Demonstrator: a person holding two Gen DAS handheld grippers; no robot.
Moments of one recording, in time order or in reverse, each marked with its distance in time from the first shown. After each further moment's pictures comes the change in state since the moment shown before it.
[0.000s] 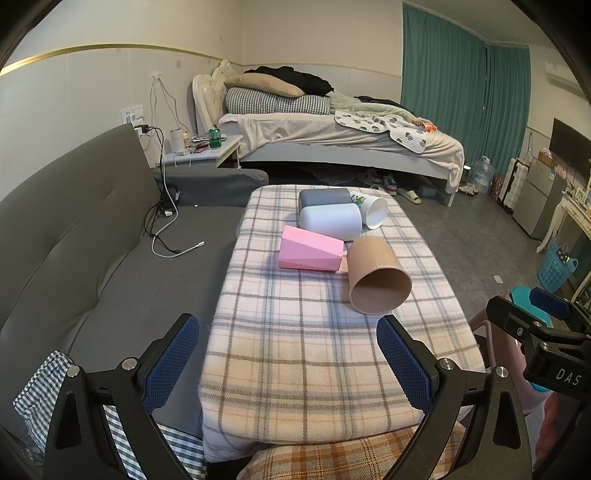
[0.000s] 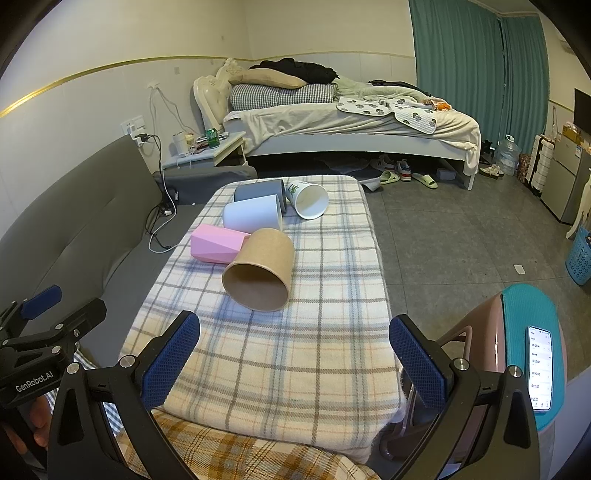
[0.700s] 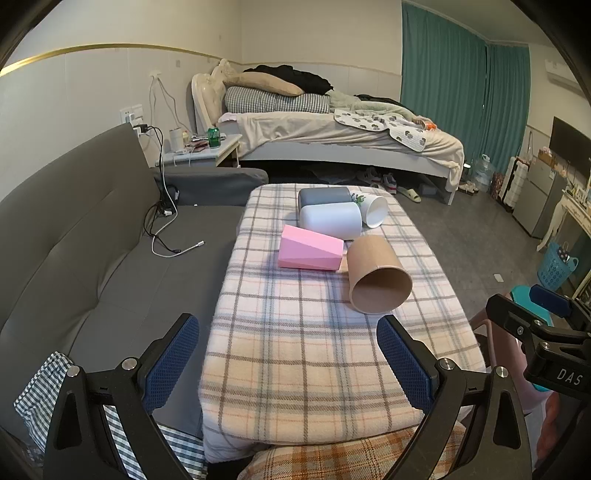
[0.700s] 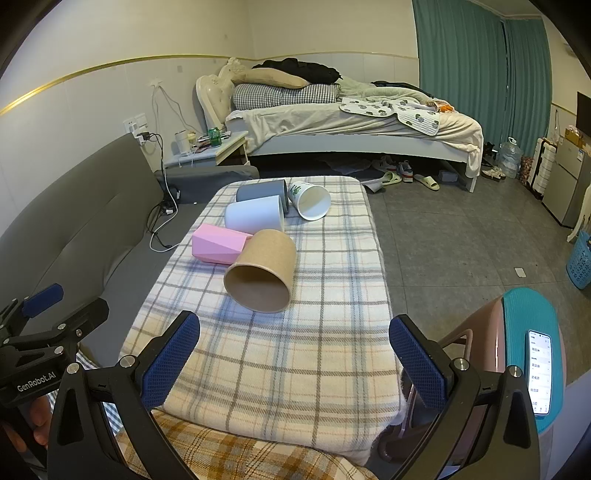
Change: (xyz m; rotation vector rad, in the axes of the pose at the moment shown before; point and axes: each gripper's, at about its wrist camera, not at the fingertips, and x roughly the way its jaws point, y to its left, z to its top) left arm 0.002 -0.005 -0.002 0.001 0.005 0.000; right arm 0.000 0.001 0.000 -0.001 -0.001 0.001
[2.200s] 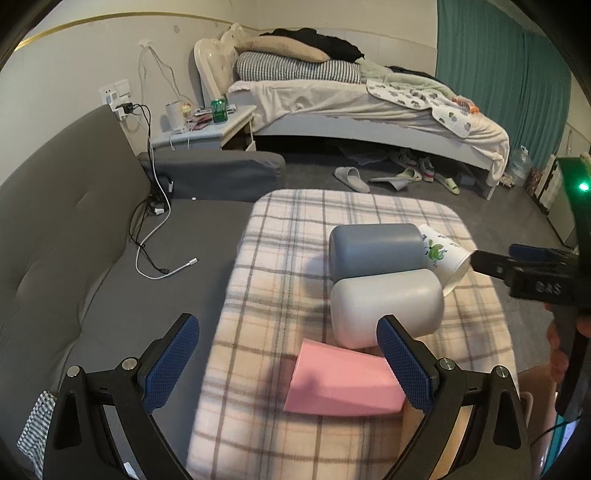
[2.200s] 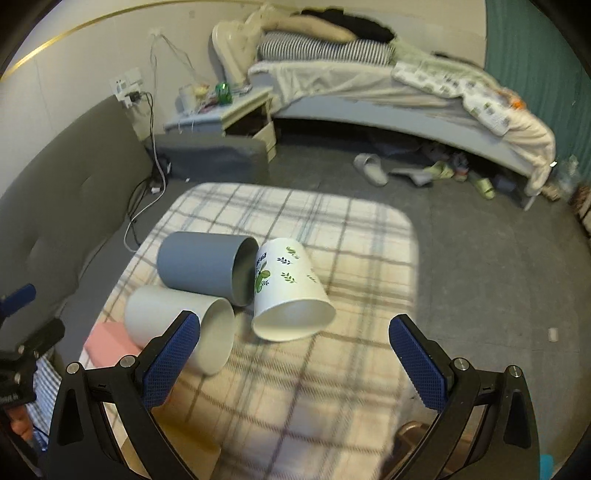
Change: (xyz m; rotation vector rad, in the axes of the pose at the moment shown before) left arm 0.212 0.006 0.137 -0.036 0.151 0.083; right arm 0.284 -0.050 0.191 -0.142 0.228 0.145
